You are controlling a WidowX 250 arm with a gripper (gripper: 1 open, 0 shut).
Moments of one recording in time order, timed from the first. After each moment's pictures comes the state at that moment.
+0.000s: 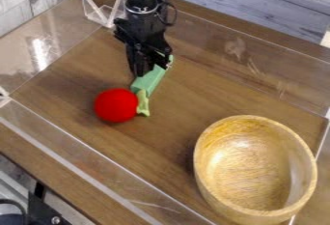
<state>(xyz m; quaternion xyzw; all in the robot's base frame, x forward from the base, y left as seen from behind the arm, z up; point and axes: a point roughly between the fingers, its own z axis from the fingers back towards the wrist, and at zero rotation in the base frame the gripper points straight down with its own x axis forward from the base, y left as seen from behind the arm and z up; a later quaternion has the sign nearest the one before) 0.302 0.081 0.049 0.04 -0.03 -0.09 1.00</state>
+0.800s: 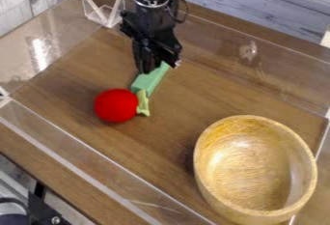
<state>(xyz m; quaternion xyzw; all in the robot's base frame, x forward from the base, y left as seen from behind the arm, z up) 0.293 0.056 0.068 0.06 -0.03 -0.10 0.99</state>
